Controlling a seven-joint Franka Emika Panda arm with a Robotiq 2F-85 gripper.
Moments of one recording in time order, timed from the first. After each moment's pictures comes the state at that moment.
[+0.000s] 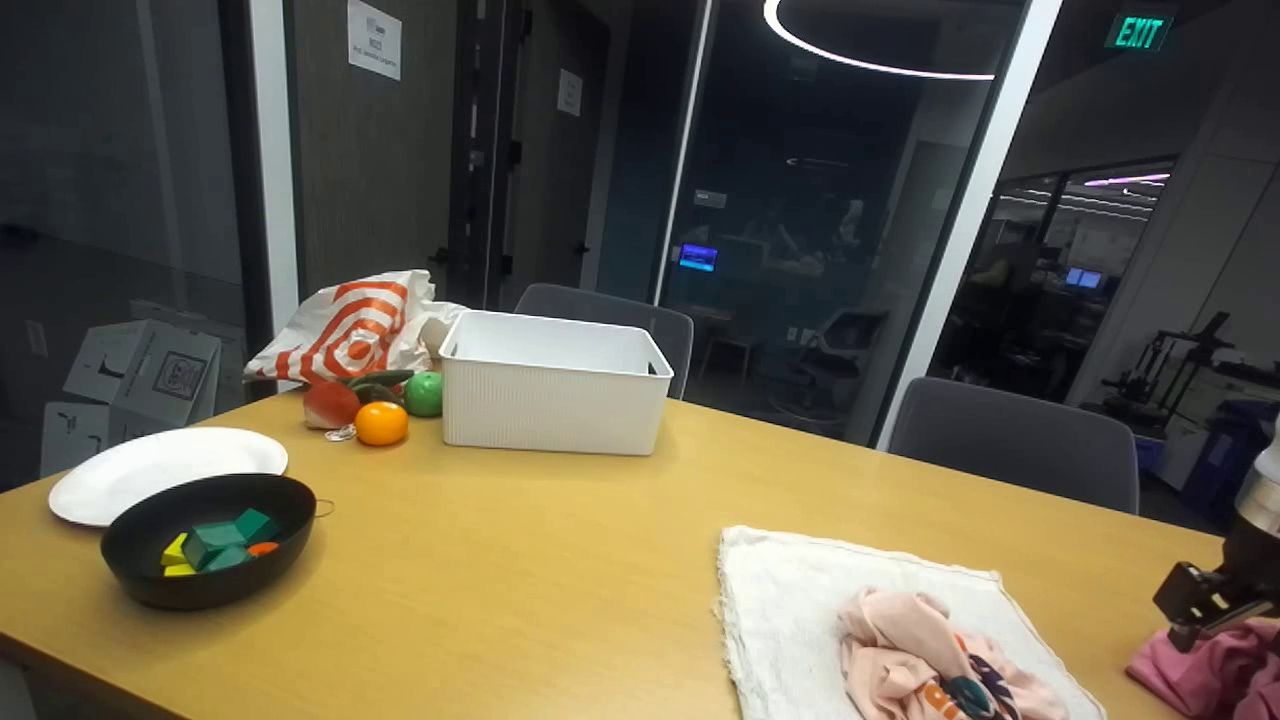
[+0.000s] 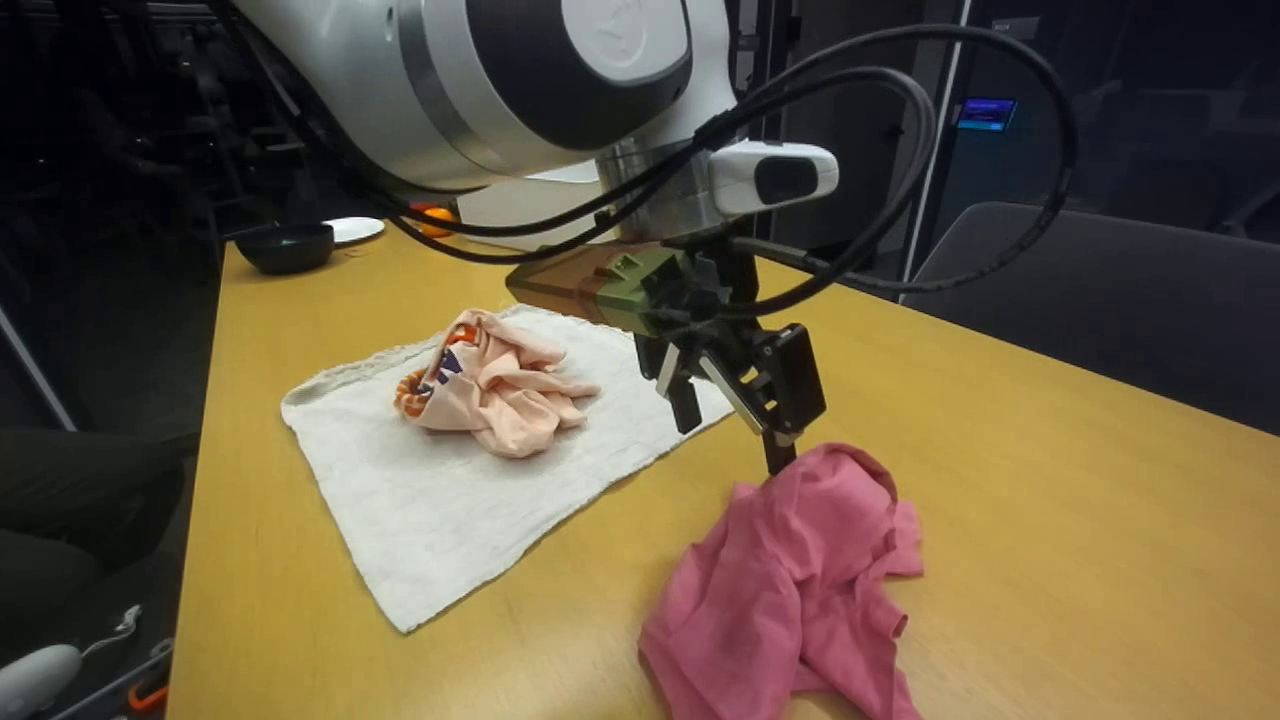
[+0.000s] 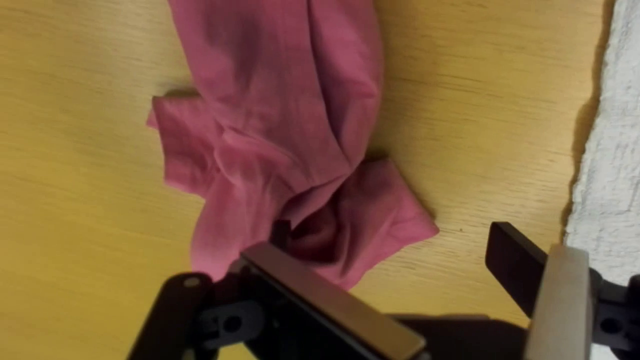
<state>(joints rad) -0.22 -0.08 -0.13 -2.51 -0.41 2.56 0.23</state>
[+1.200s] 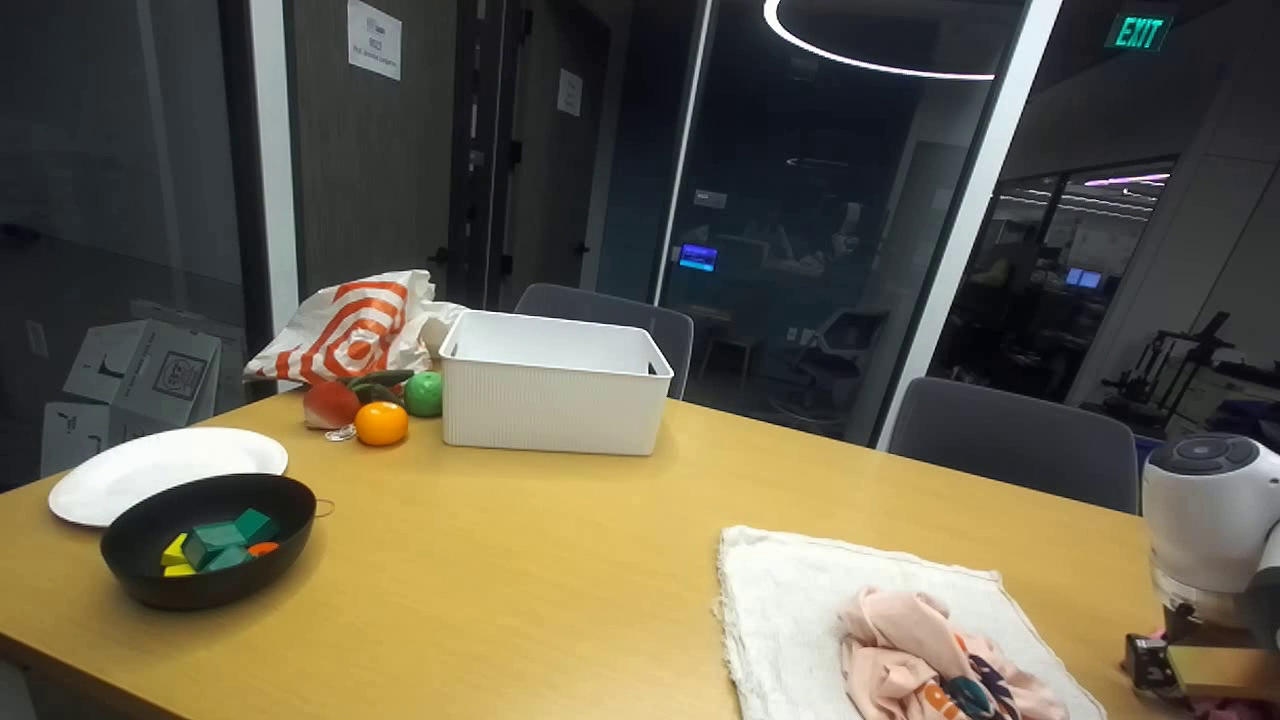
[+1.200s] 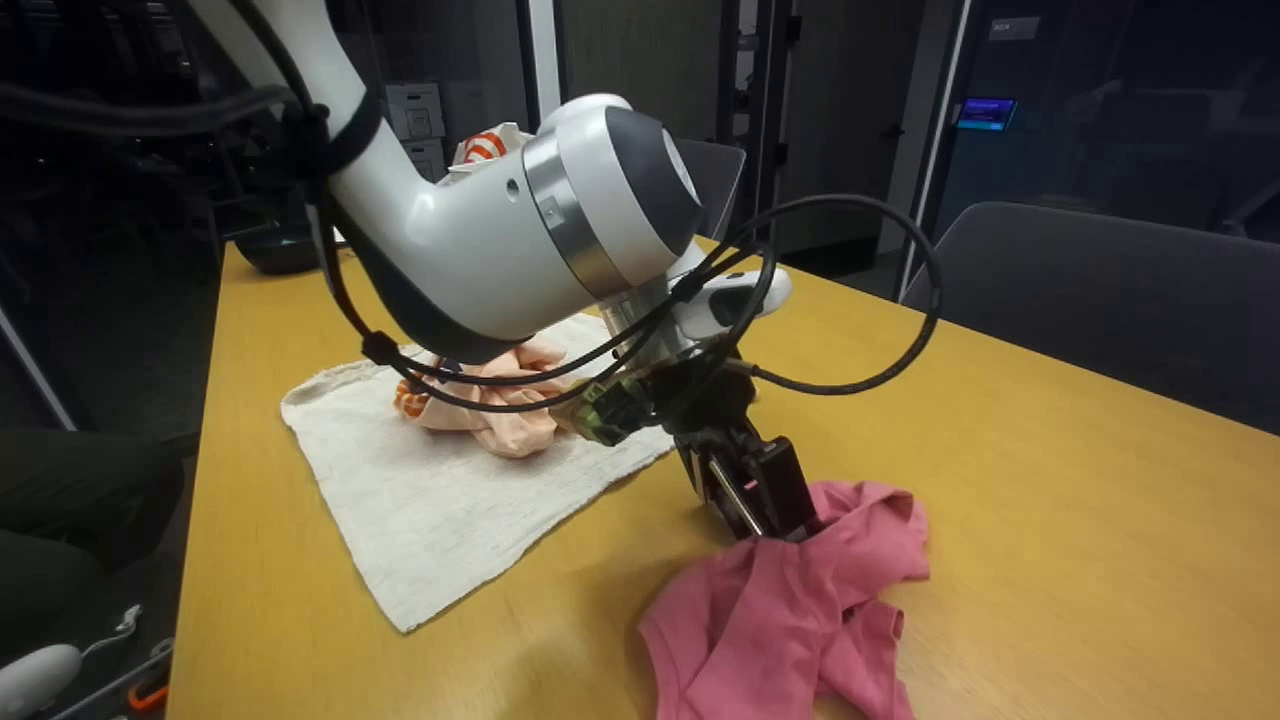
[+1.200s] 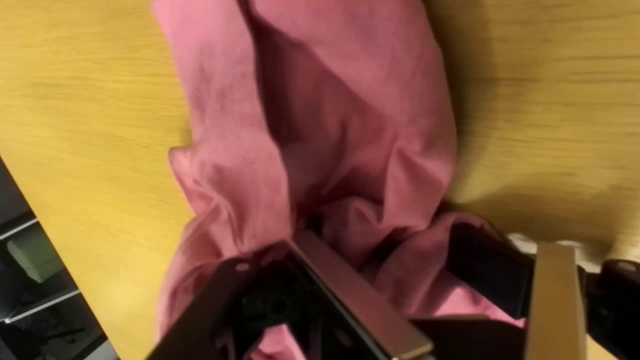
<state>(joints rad) -0.16 0.20 -0.15 -2.40 -1.00 2.50 1.03</state>
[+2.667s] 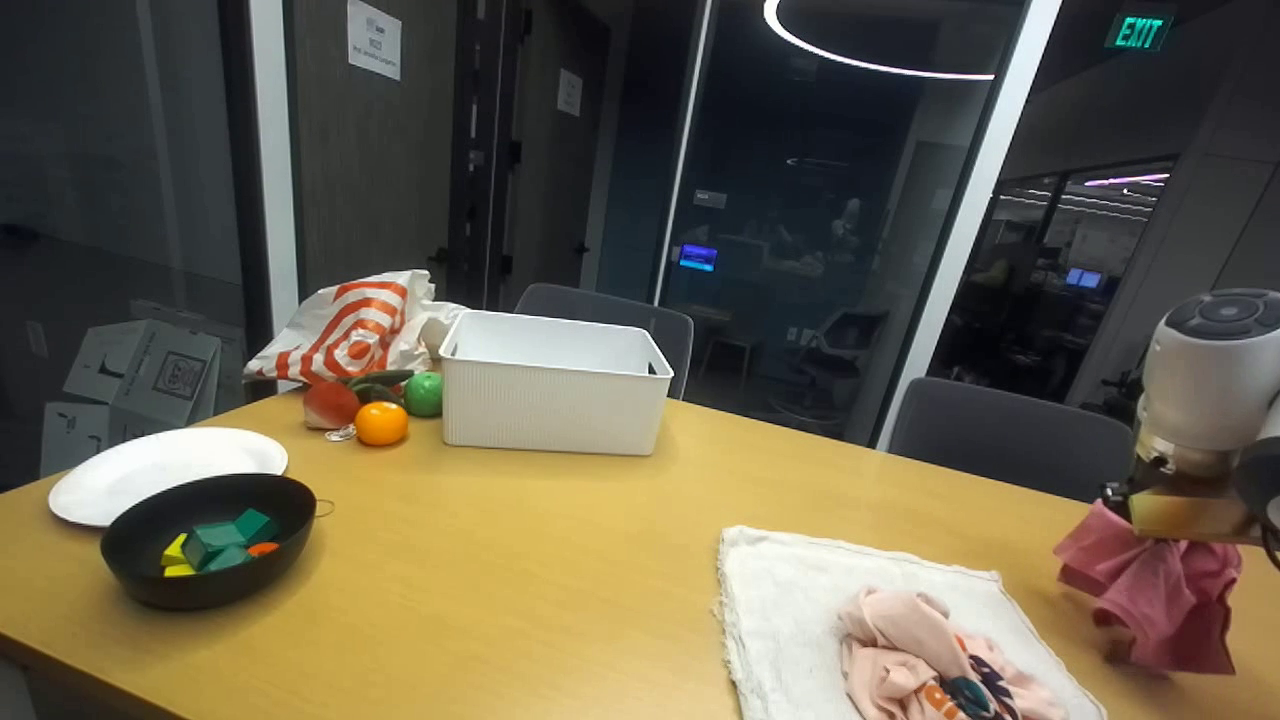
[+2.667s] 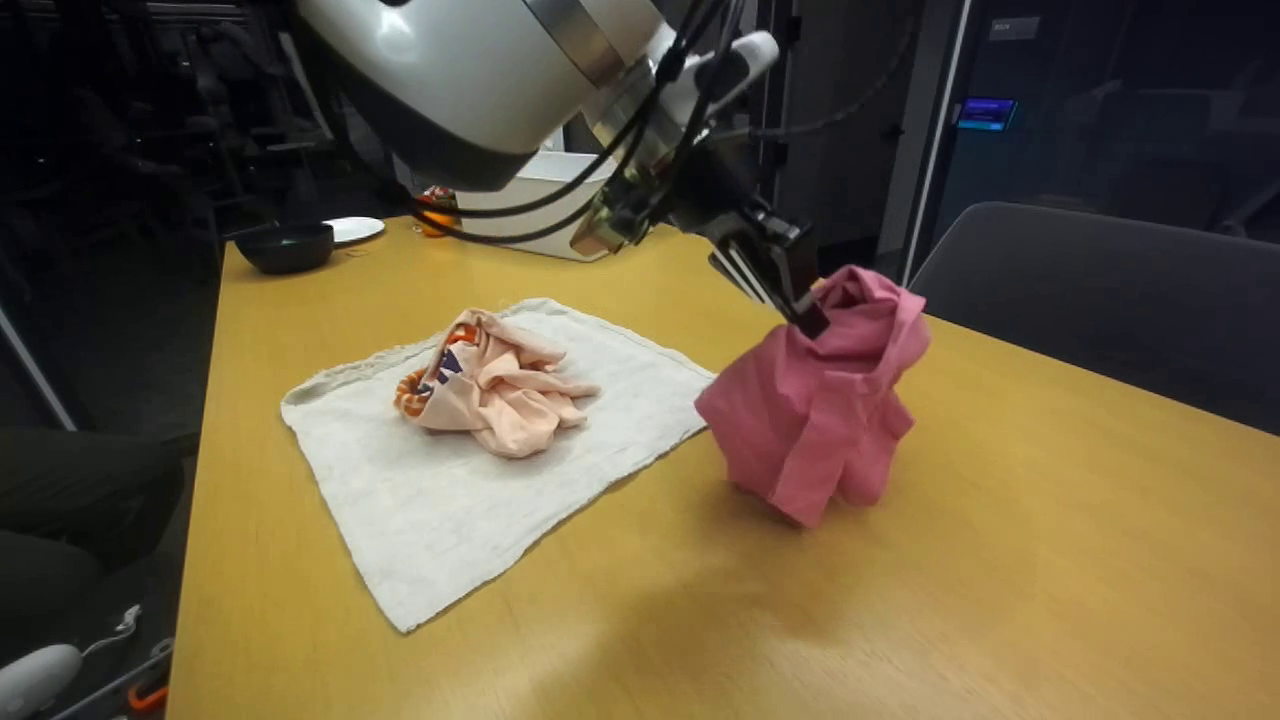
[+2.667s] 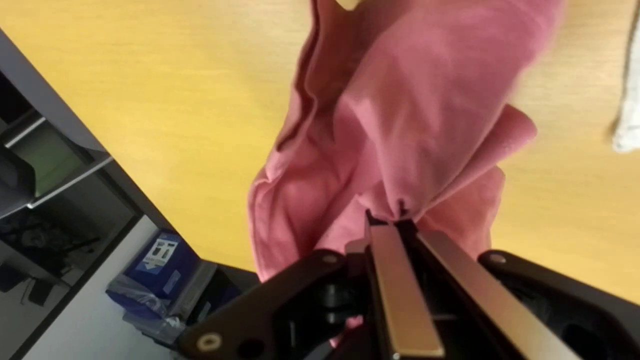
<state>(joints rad) -0.08 0.00 -0.12 -2.30 -1.04 2.50 1.11</state>
